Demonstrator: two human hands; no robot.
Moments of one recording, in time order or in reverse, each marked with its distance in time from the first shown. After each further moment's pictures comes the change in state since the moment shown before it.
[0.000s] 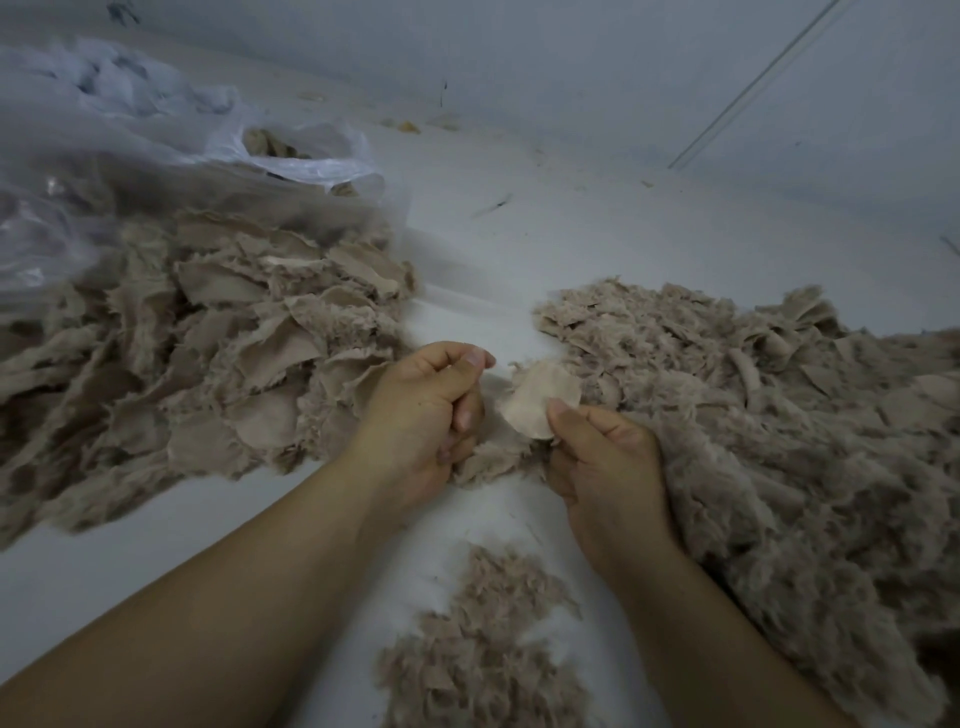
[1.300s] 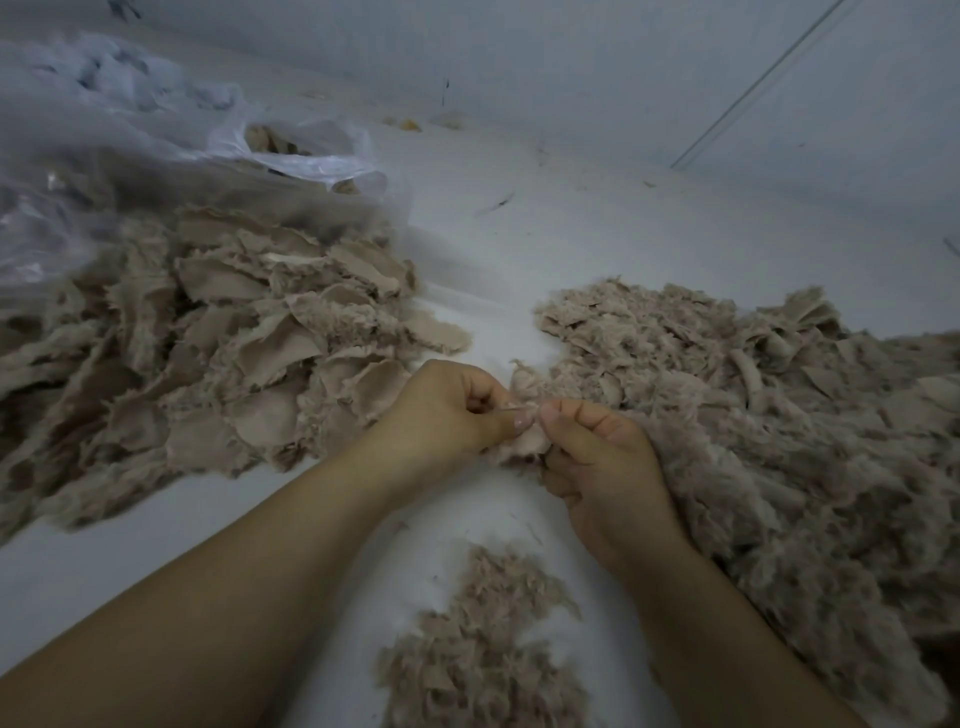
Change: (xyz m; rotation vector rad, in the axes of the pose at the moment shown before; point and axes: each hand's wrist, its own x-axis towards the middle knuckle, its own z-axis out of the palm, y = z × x) left_hand -0.007 0.010 0.005 0.705 -0.133 0.065; right_hand 0.001 -0.006 -0.004 0.038 -0.207 0.080
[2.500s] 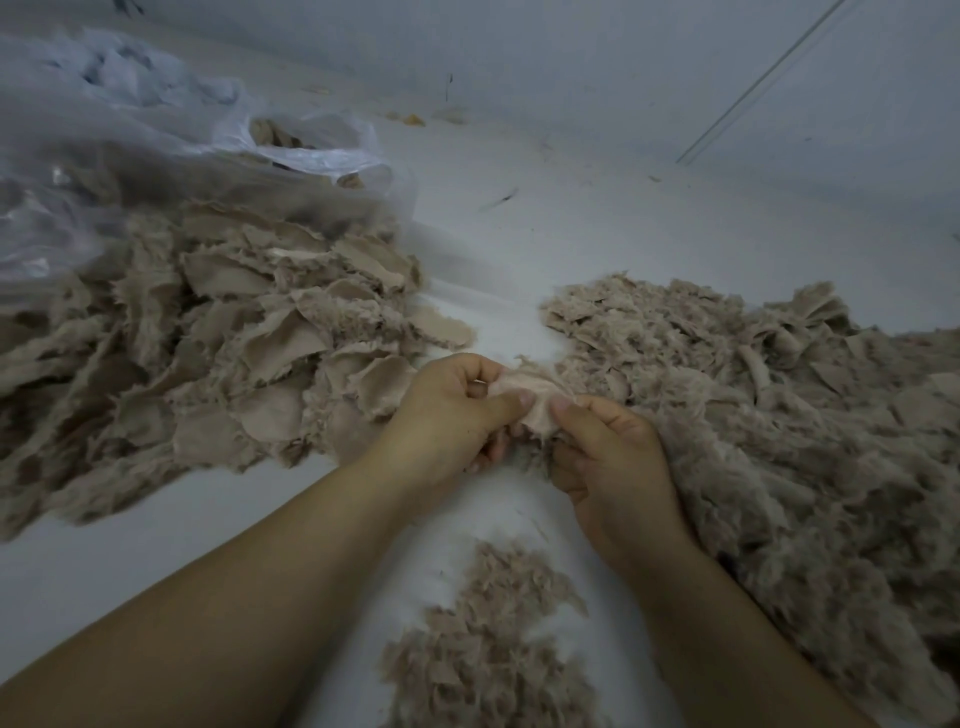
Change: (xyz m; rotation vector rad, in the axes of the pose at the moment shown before) left_hand 0.001 -0.006 0.010 -0.323 0.080 -0.109; right_hand -0.001 -0.001 0.004 0.002 0.075 -0.039
